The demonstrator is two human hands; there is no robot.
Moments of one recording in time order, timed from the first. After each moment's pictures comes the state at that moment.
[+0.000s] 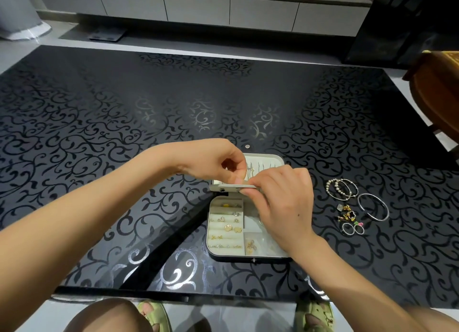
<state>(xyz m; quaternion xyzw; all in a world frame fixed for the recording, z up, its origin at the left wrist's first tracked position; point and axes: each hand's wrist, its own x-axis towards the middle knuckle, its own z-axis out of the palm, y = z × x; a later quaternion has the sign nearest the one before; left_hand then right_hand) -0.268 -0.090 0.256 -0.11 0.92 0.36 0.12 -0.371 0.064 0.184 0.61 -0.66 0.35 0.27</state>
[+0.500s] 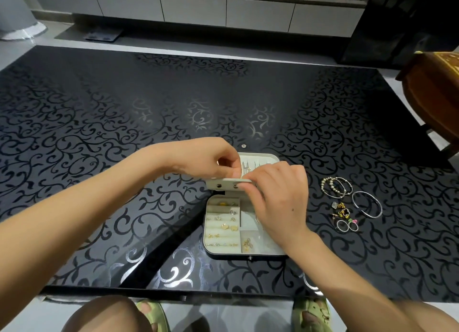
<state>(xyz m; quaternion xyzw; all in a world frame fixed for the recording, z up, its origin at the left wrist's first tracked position) -0.266 -0.082 0.265 -0.13 0.93 0.33 0.12 -0.370 0.063 0.185 0.60 -0.67 0.35 0.26</state>
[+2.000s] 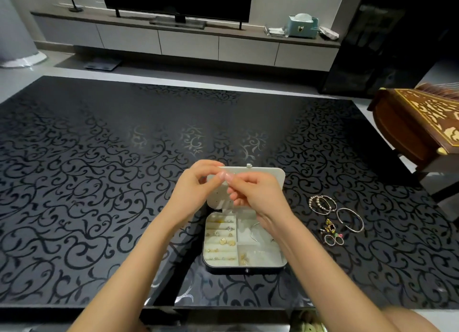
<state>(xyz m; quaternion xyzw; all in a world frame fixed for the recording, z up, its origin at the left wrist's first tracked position) -0.242 -0.057 0.210 -0.29 0.73 0.53 -0.31 -0.352 0.038 0.242 0.25 -0.65 0.58 -0.43</state>
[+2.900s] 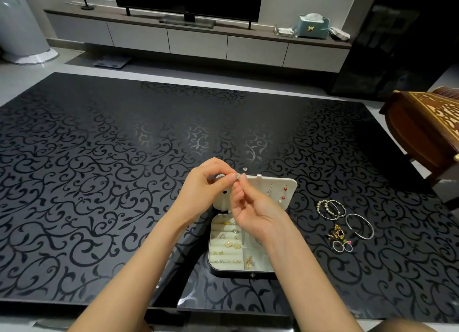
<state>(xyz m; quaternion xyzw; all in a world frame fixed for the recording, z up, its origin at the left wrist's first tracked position) -0.245 -0.059 0.213 -0.24 0.73 0.54 -0.33 -0.337 0.027 0.235 -0.16 -0.34 0.69 -0.62</state>
